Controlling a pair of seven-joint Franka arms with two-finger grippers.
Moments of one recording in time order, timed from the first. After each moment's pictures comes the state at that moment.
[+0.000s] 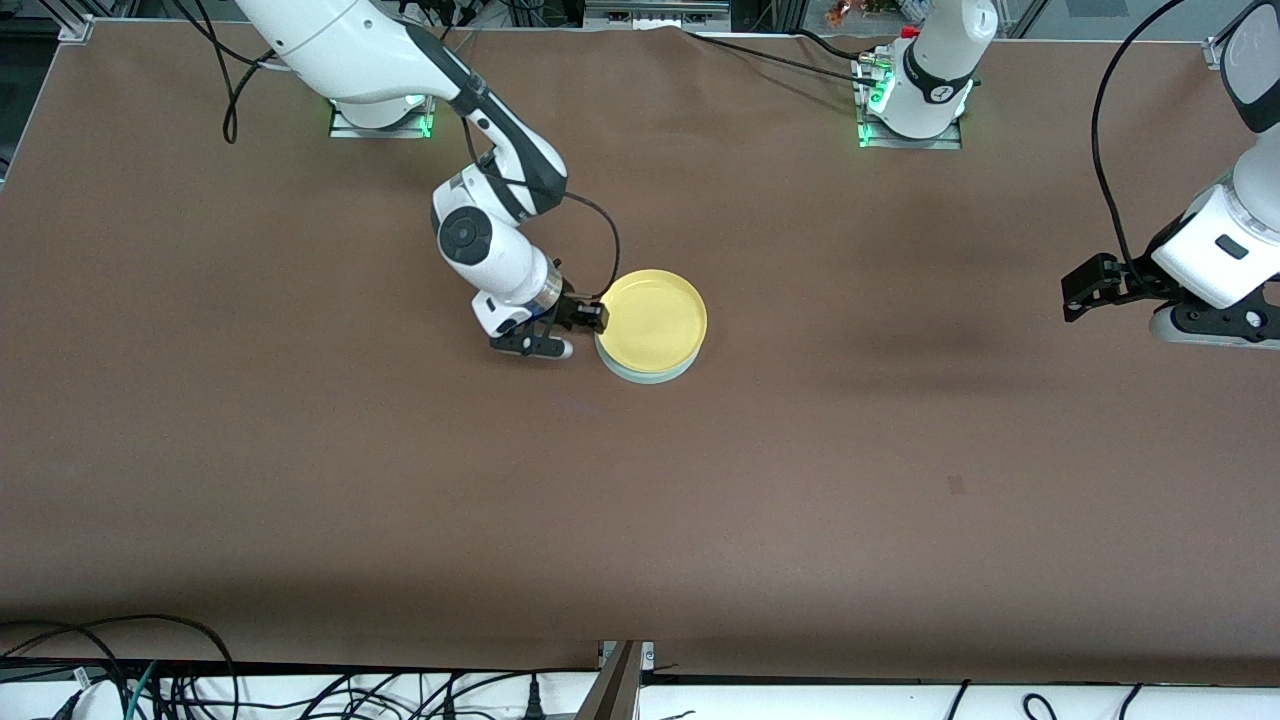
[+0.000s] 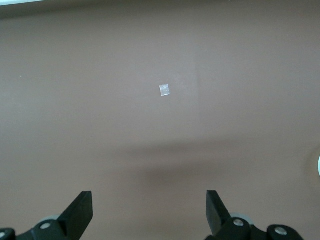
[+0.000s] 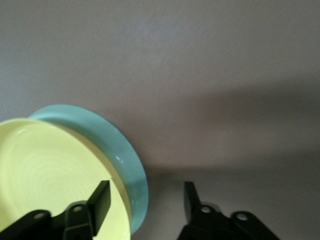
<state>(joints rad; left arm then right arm) 0.01 0.11 -0.05 -1.58 0.06 1.72 0.03 0.32 0.56 0.32 -1.92 0.14 2.53 0.65</state>
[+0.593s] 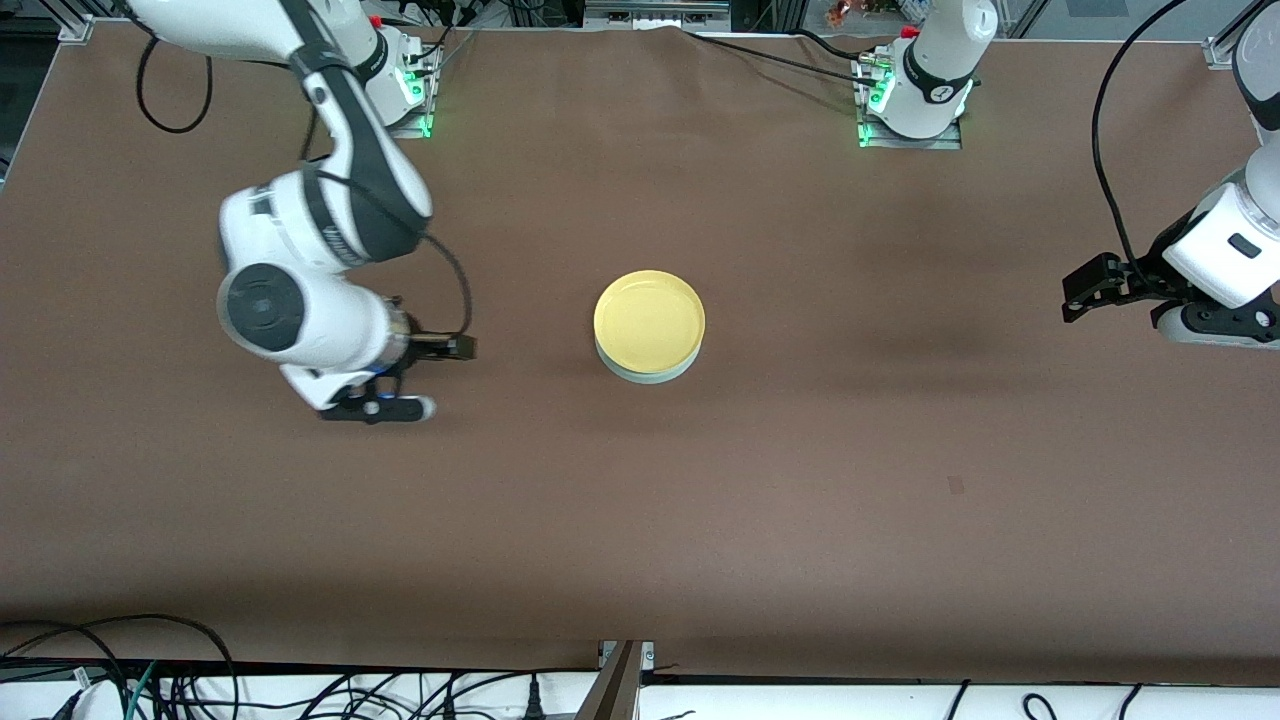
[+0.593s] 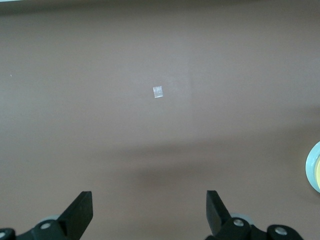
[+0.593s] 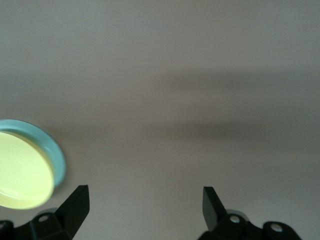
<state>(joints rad) 0.02 0.11 -0.06 -1.58 0.02 1.72 0.03 0.30 0.50 0.01 -1.40 0.09 1.67 0.30</state>
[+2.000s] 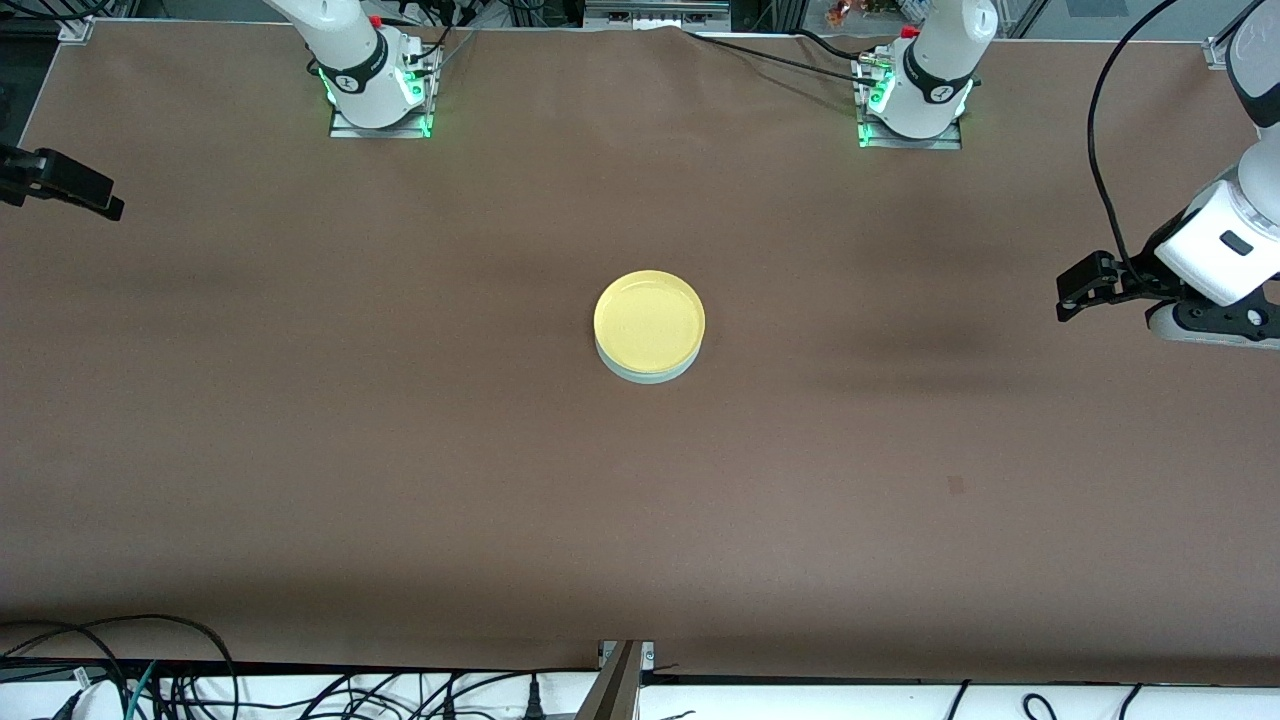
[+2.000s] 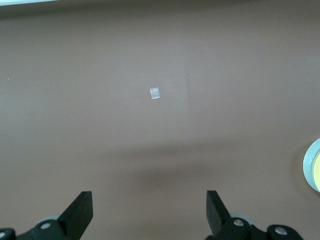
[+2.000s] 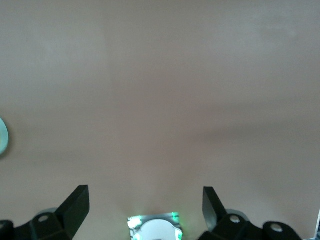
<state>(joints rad) 0.02 0.11 -0.06 -1.57 0.02 1.72 0.03 0.12 0.10 -0.15 -1.33 -0.04 1.29 0.04</state>
